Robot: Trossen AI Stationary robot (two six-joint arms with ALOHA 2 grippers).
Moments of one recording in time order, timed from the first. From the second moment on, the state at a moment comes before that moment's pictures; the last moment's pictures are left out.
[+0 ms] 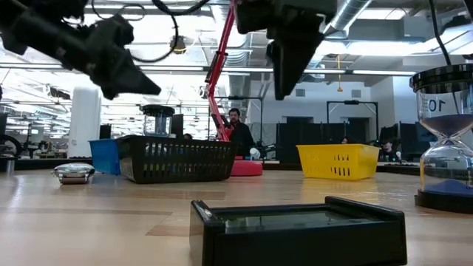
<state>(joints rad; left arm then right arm) -0.16 0.90 0.29 0.22 -0.48 -0.31 0.17 1.96 1.73 -1.19 0.14 0.12</state>
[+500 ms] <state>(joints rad) -0.29 0.90 0.29 0.39 -0.49 -0.24 0.28 1.75 1.46 -1.03 0.36 0.22</state>
